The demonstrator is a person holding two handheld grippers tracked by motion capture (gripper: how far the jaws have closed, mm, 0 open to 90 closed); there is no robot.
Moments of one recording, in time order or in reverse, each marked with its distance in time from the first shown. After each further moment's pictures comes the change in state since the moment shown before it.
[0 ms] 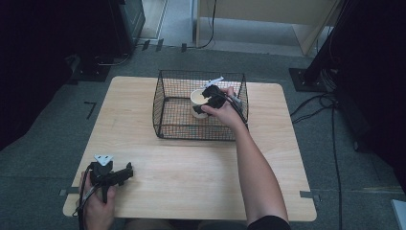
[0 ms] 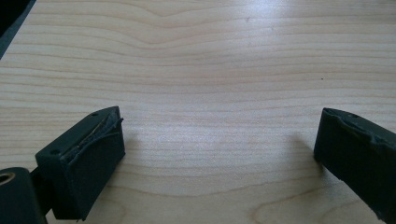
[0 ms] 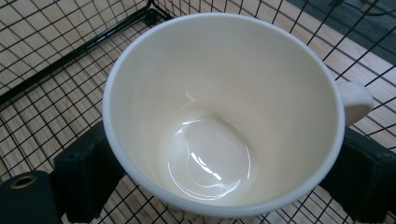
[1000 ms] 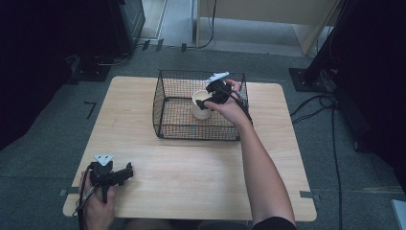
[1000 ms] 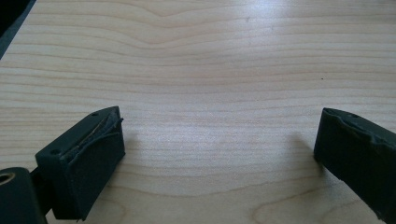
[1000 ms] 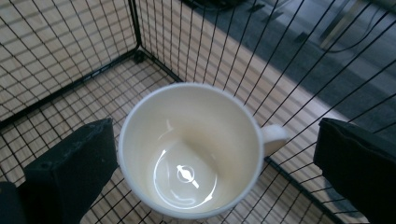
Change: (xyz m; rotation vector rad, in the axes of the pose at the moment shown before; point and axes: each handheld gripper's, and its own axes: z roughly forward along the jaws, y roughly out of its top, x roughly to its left) left arm 0.000 0.000 0.000 0.000 0.001 0.000; right arm 0.000 0.015 -0.040 -0.111 -0.088 -0.045
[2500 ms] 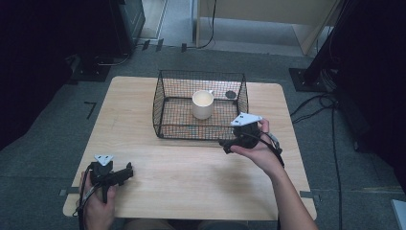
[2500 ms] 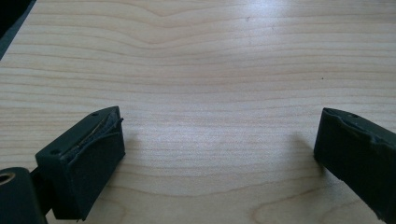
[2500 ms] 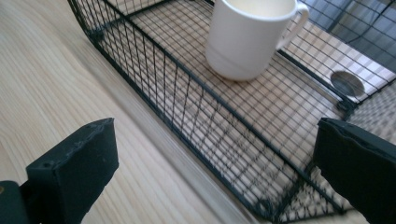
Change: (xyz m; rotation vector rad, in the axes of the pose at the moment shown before) left arm 0.000 0.000 0.000 0.001 0.002 0.002; right arm 0.051 -0.114 -0.125 -0.016 0.012 -0.032
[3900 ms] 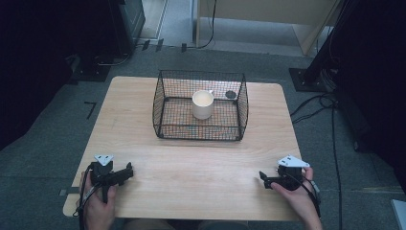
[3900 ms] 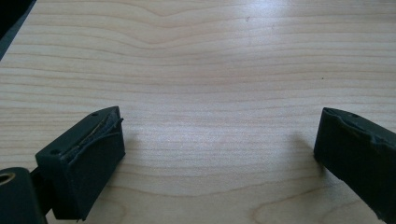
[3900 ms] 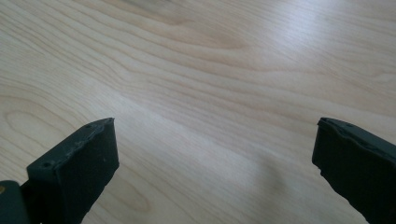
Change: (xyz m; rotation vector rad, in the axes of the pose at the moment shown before) left arm 0.000 0.000 0.000 0.001 0.001 0.005; right arm -0.022 -0.172 -0.062 0.088 -0.195 0.272
